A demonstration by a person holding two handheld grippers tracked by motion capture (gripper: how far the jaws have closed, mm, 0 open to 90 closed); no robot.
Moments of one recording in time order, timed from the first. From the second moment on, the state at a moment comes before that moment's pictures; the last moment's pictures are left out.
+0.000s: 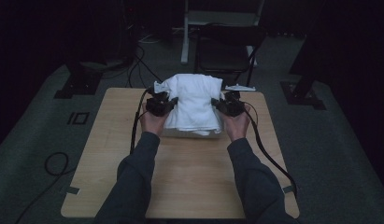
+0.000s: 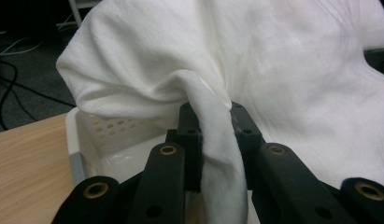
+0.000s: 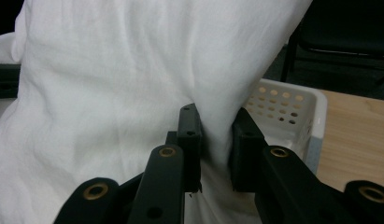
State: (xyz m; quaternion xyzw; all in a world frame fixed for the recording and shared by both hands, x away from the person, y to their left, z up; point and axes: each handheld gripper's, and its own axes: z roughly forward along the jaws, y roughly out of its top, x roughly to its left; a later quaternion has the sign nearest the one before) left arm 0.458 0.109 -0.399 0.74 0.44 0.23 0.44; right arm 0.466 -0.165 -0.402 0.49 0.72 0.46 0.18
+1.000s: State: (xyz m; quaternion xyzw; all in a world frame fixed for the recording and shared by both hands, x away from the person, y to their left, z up) left arm 0.476 0.117 -0.421 0.74 0.47 0.24 0.41; right arm 0.496 -0.183 -0.432 0.53 0.73 0.38 0.20
